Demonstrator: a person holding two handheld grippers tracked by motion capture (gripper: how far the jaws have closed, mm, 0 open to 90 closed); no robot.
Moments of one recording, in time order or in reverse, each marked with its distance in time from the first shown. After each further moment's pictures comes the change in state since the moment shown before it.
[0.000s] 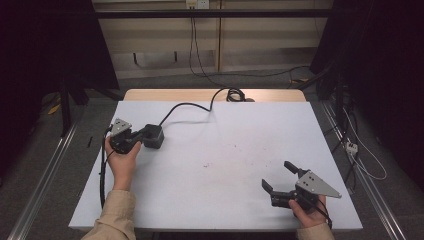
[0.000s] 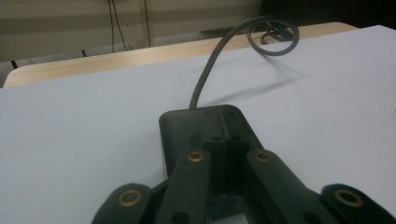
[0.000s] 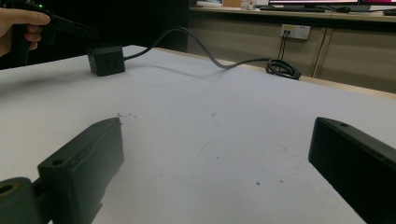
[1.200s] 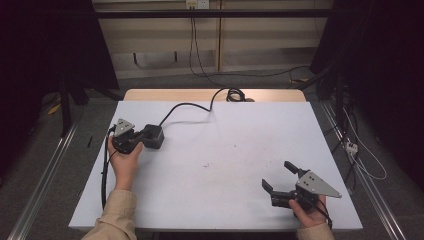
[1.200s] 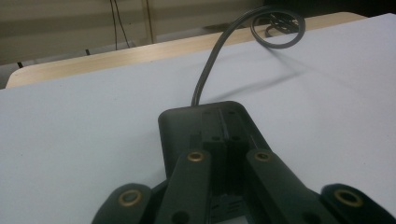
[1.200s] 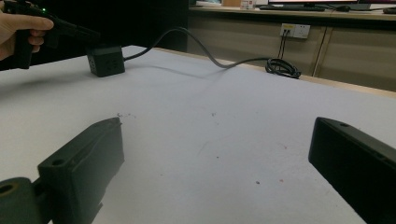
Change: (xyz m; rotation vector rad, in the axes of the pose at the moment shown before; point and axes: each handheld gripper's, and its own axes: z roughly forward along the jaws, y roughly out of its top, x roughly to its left) left arm -0.002 -0.002 0.006 0.018 0.018 0.034; right arm -0.001 0.000 0.000 0.002 -0.001 0.007
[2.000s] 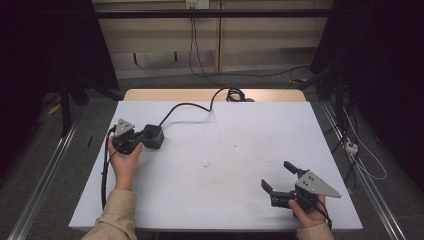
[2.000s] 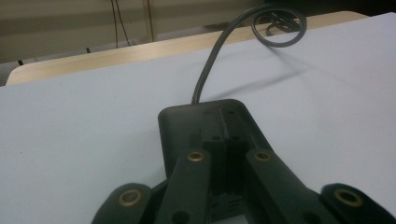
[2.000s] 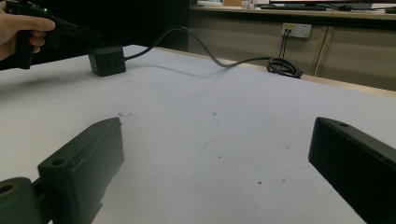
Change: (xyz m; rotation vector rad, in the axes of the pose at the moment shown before) left arm -0.001 -0.001 0.000 0.008 0.006 0.003; right arm 0.001 0.000 0.001 0.000 0.005 -0.002
